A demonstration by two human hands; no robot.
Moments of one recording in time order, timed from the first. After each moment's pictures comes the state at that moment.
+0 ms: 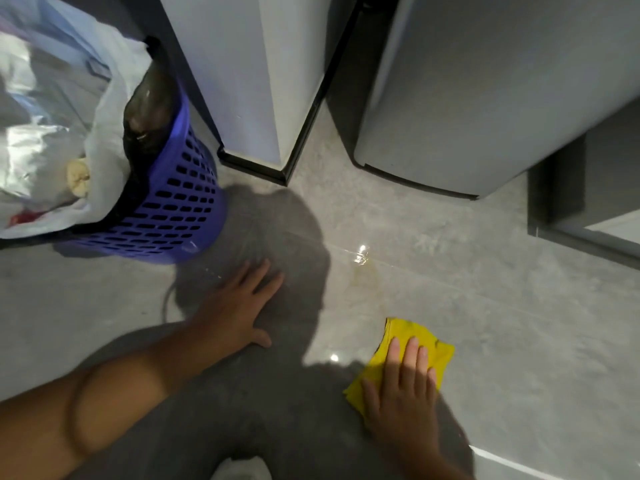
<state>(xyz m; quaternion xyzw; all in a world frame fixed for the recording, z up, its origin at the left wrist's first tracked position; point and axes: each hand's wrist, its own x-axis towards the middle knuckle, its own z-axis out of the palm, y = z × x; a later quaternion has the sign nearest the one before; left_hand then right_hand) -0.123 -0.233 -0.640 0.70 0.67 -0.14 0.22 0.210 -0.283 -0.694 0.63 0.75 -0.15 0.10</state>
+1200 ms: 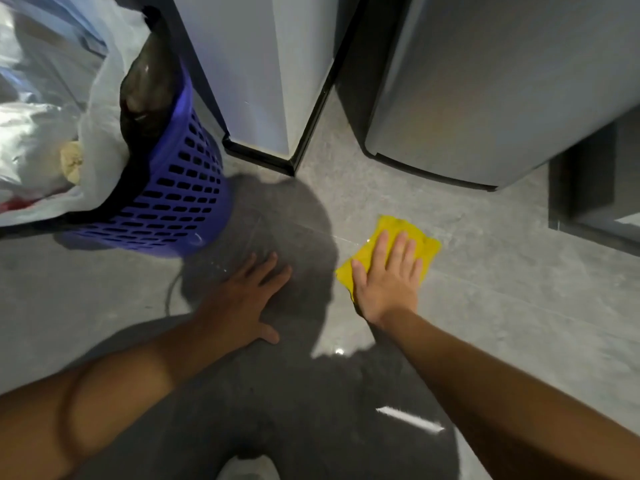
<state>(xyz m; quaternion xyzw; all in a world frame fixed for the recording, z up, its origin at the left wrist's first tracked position) -0.119 -0.229 -0.639 0.68 0.67 -0.13 0.25 0.118 -0.130 -0.691 0.65 0.73 -0.19 0.05</state>
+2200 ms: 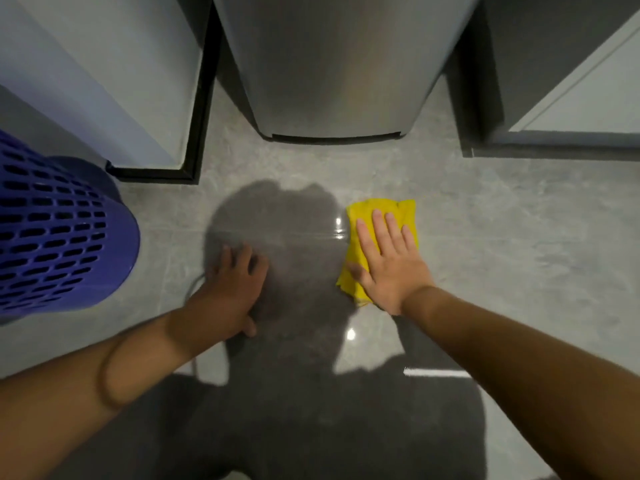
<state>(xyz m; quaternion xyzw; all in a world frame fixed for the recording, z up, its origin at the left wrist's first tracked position) -0.026 -0.162 -0.629 0.72 0.58 -0.30 0.23 0.261 -0.125 -0.690 0.57 0.80 -0.14 0.11</state>
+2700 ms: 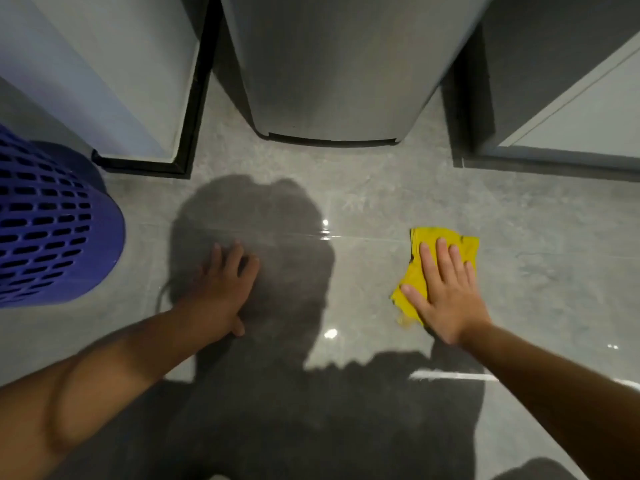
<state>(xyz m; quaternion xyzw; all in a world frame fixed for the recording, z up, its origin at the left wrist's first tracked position) -0.035 -0.163 -0.654 0.71 0.60 -0.28 0.24 0.365 -0.160 -0.686 0.66 0.73 -0.17 0.11</state>
